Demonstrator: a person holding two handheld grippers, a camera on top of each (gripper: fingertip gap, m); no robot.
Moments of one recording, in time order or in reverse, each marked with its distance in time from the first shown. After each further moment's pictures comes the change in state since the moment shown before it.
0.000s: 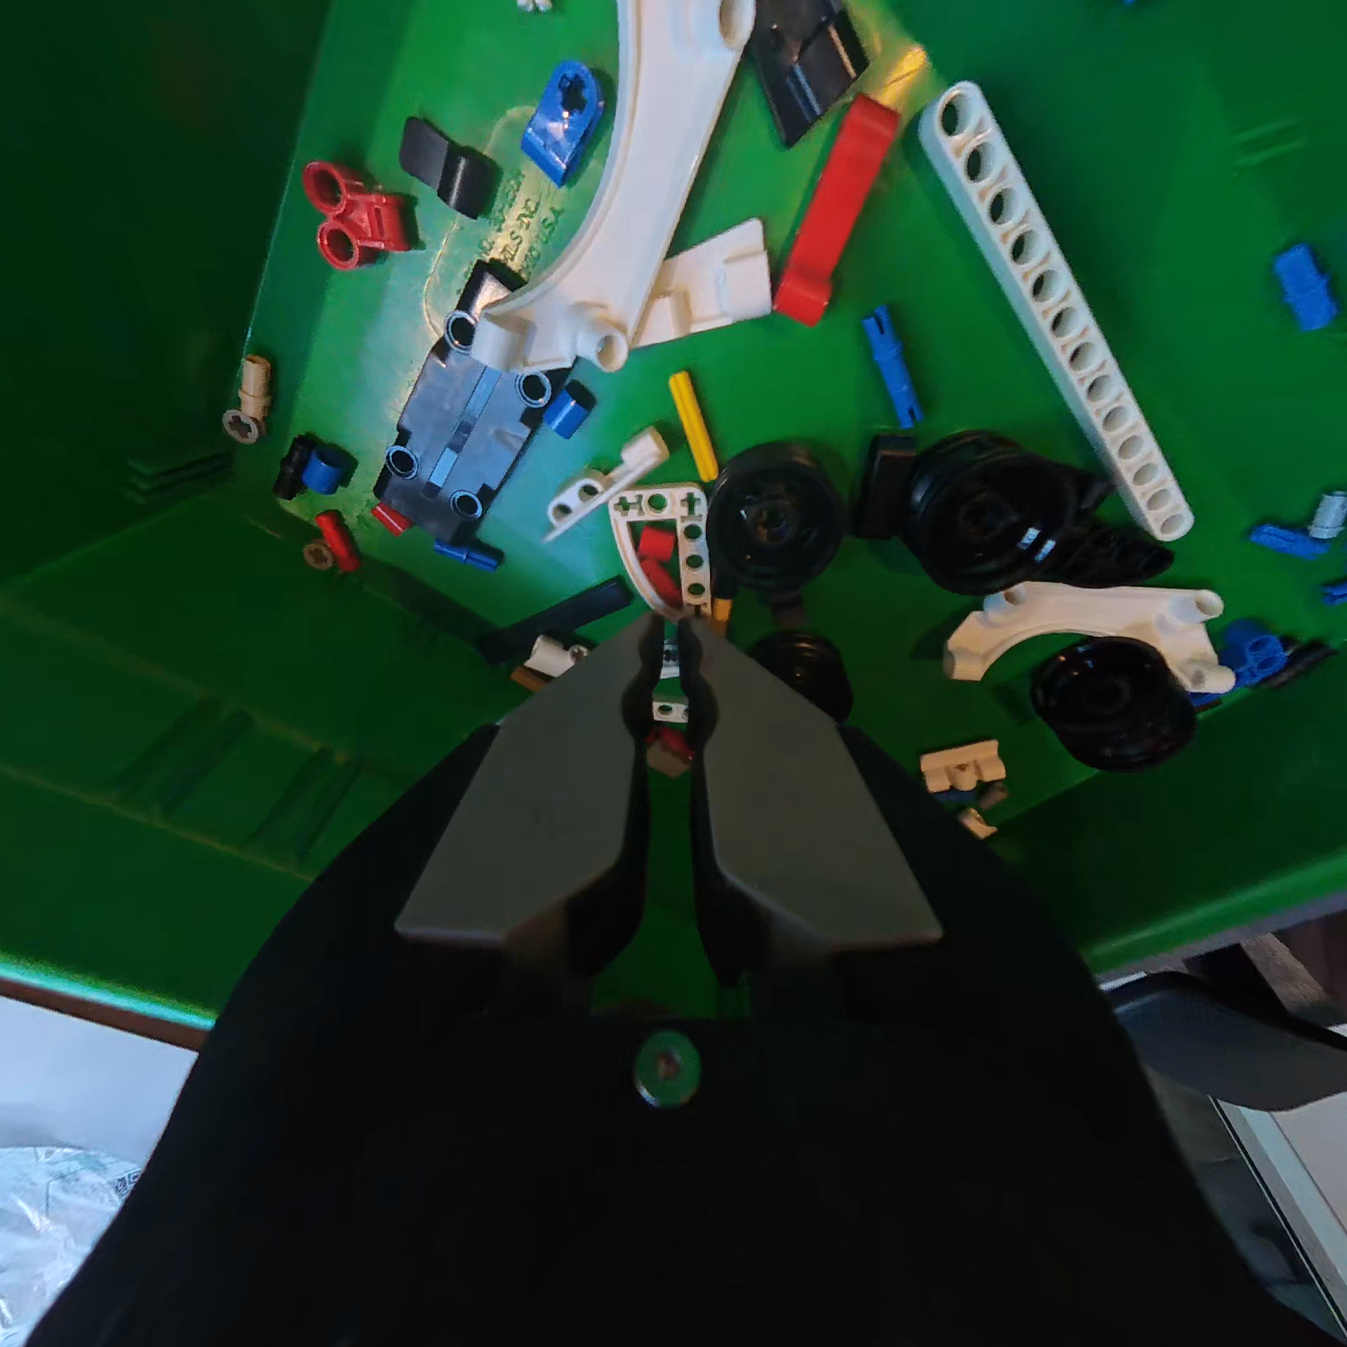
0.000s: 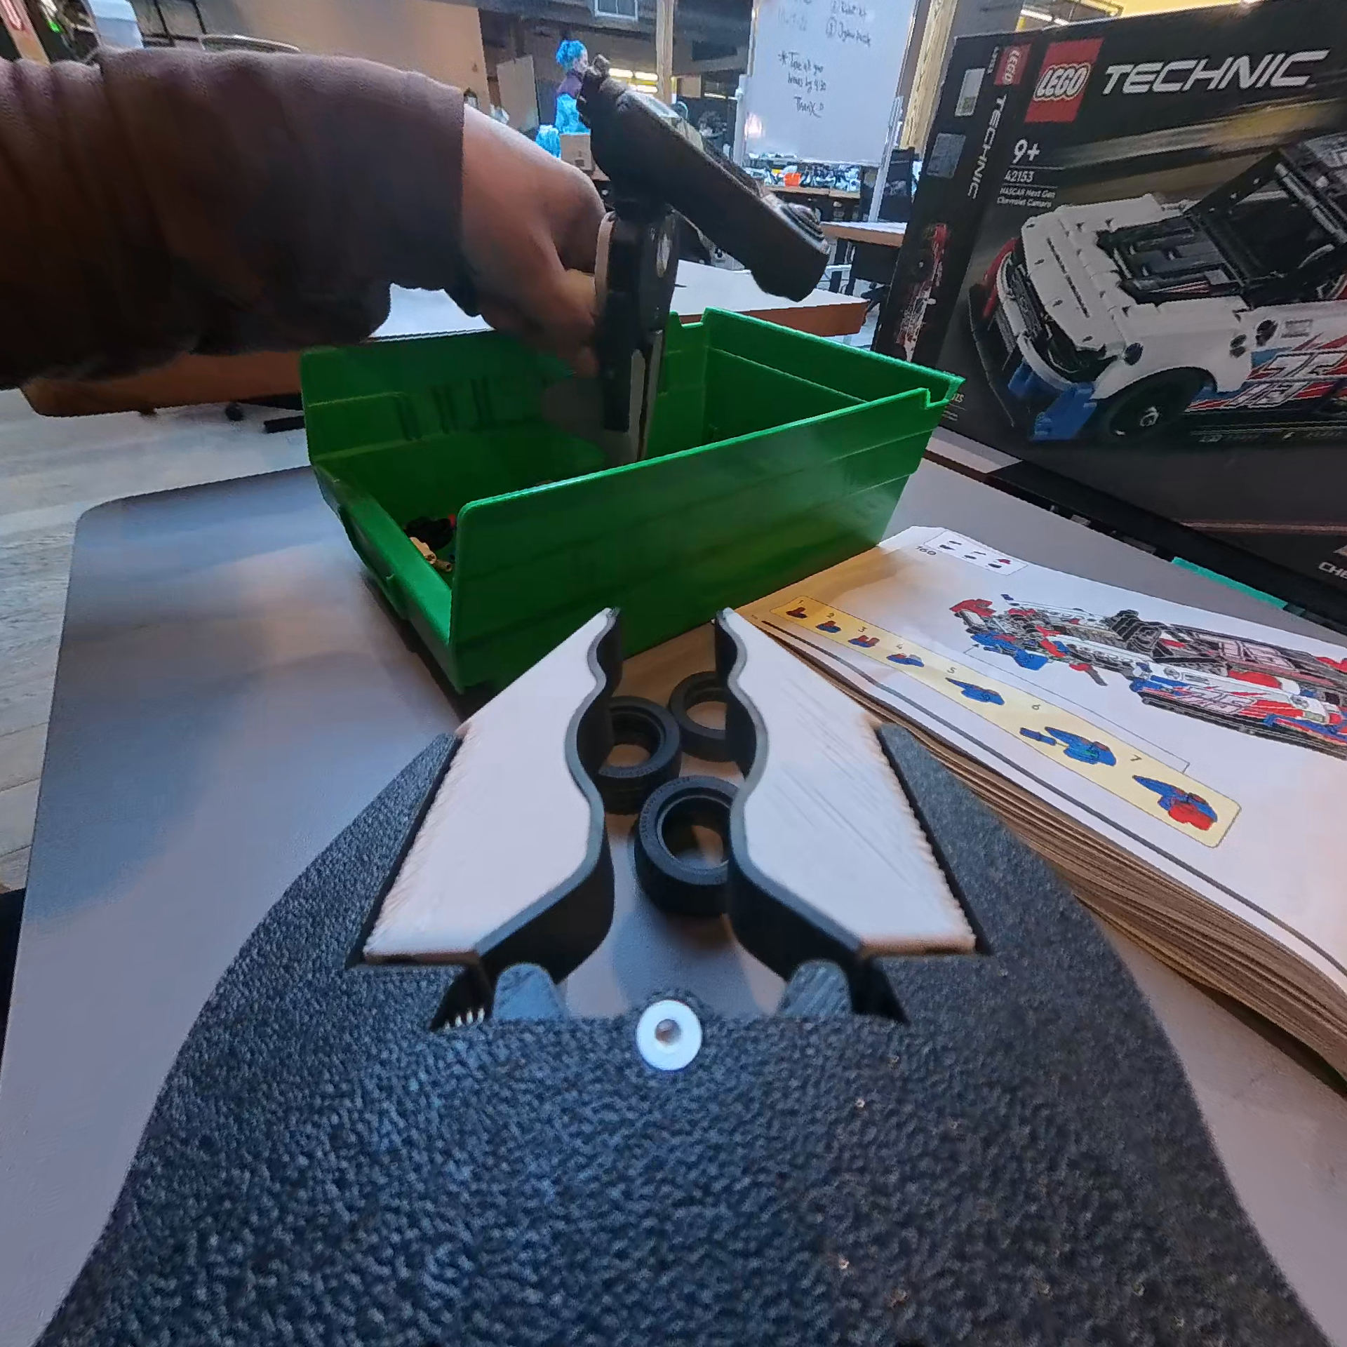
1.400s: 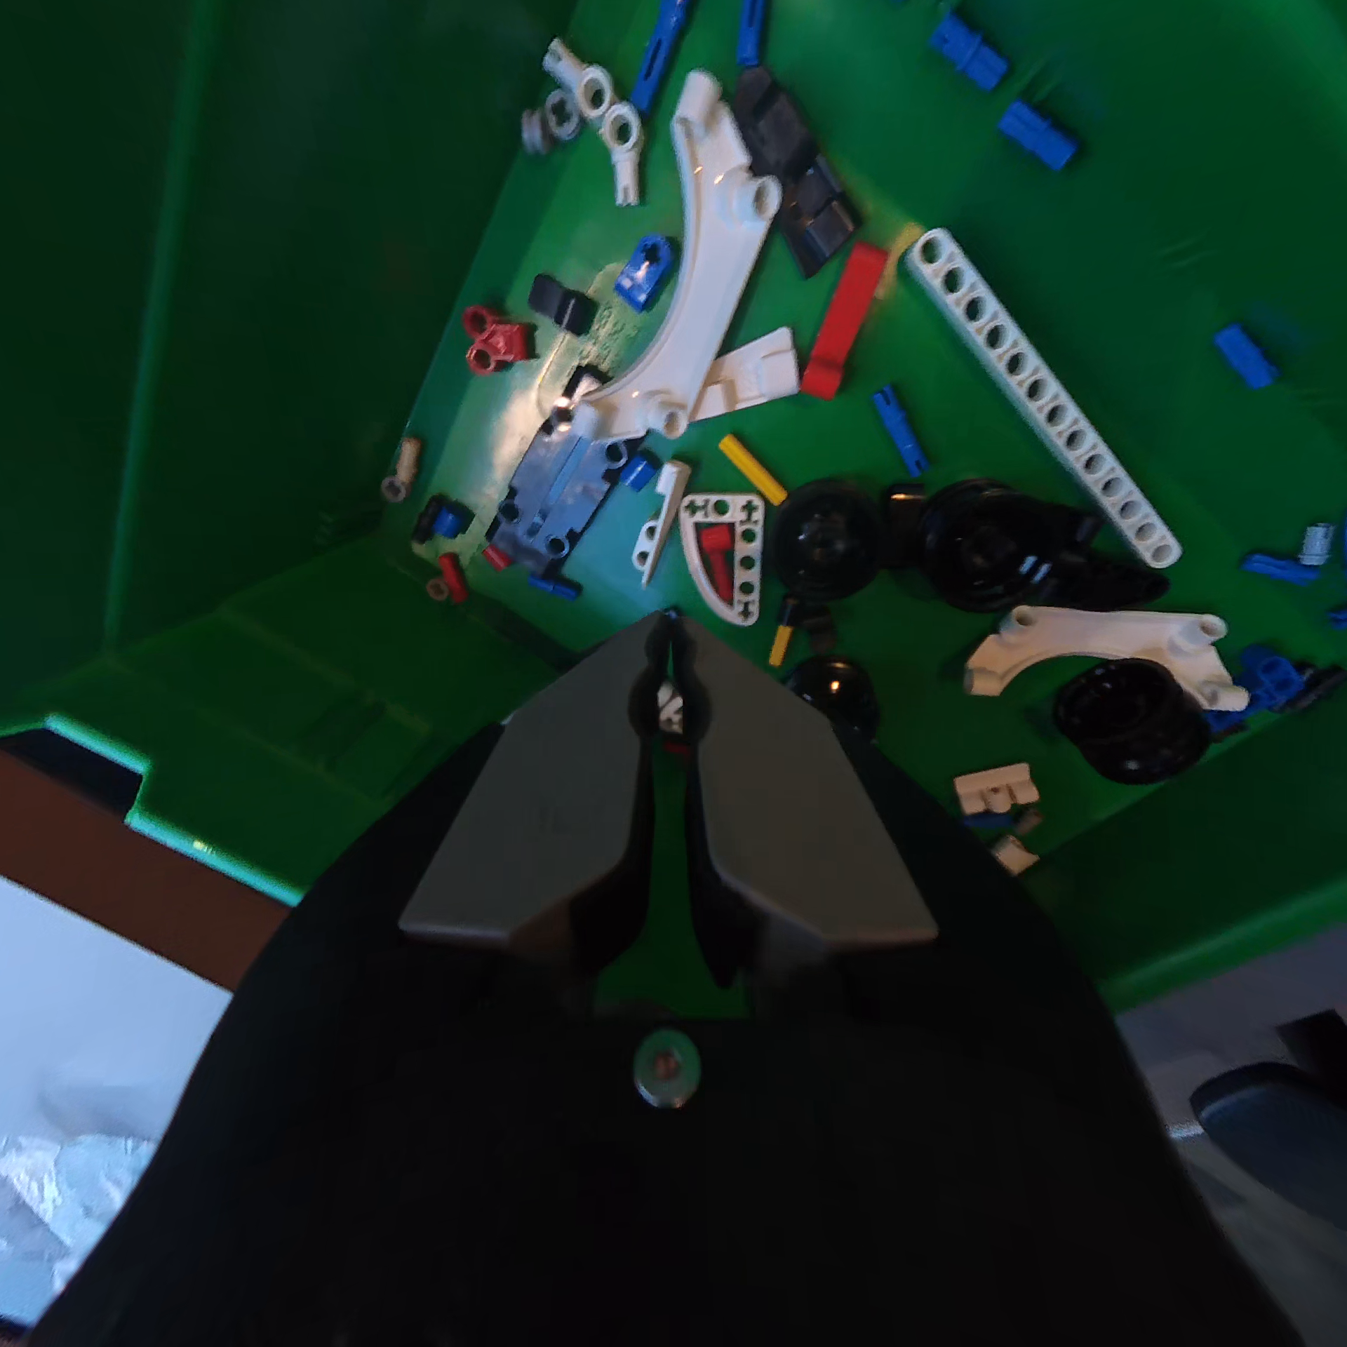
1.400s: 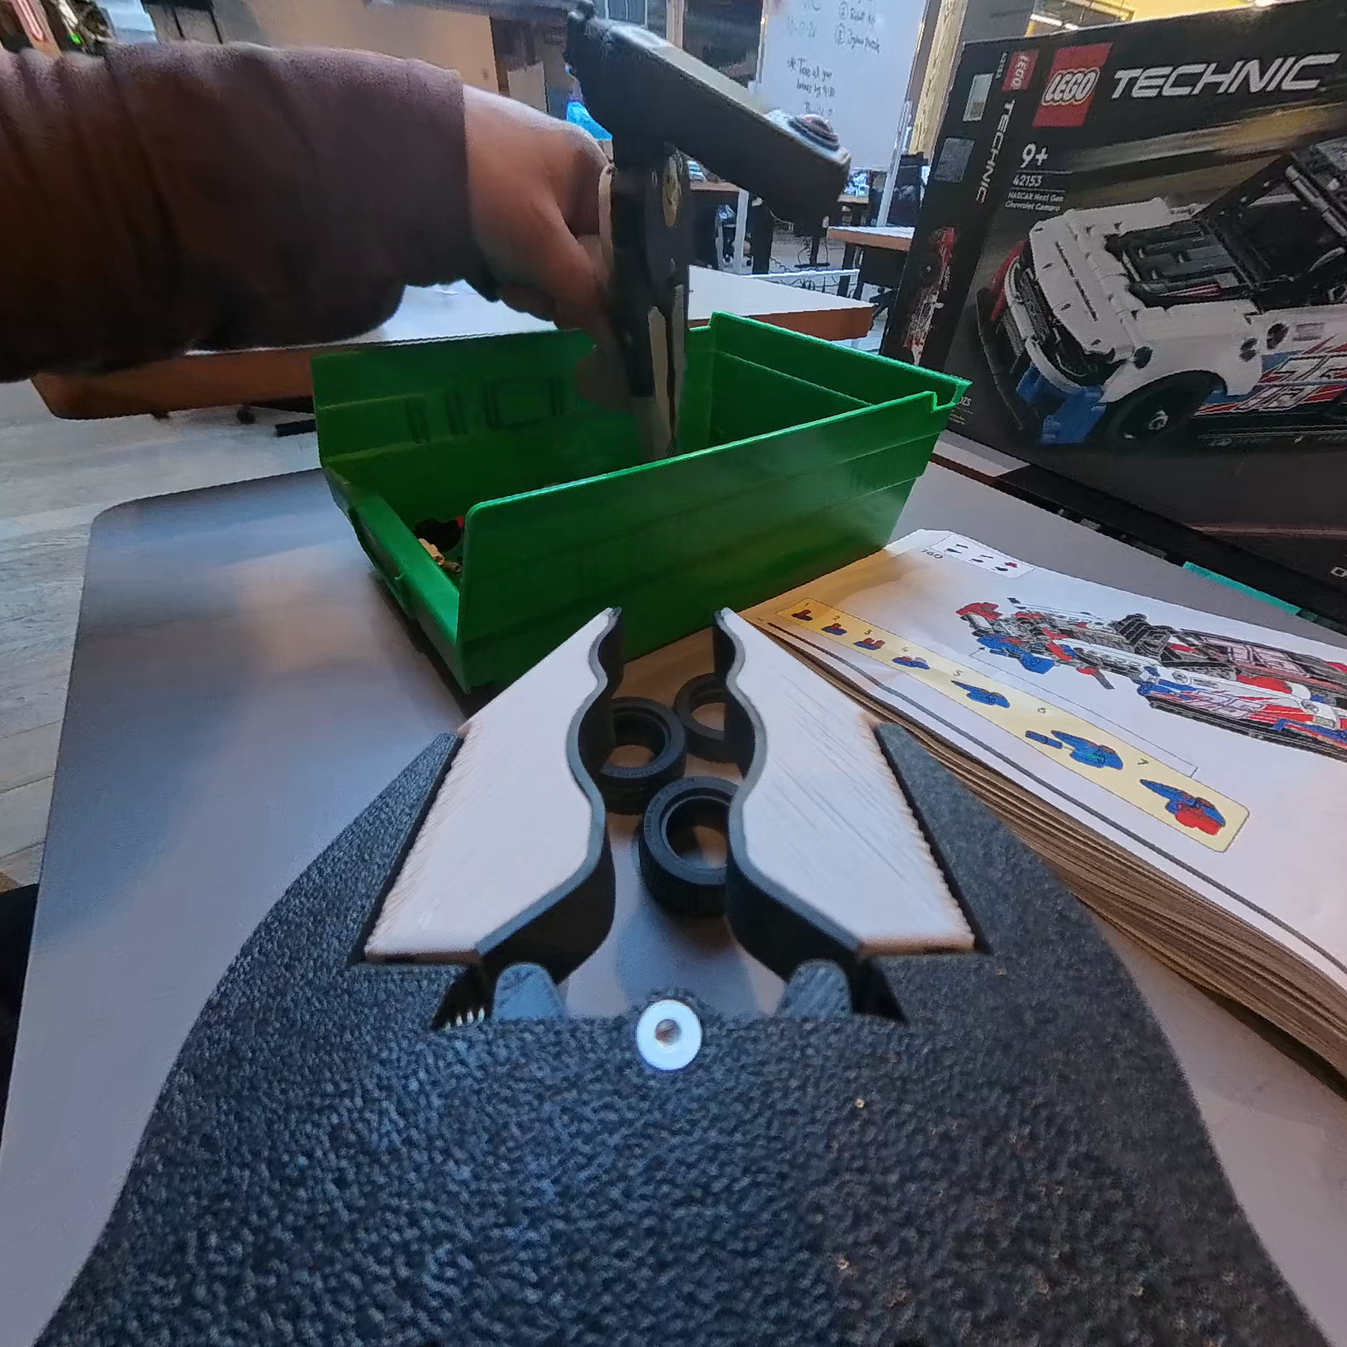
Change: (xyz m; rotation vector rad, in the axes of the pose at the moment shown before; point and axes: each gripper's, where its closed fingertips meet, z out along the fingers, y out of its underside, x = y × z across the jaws) left arm -0.014 -0.017 -0.023 0.133 -0.088 0.036; right arm -0.001 -0.001 -0.001 0.006 -0.012 0.002
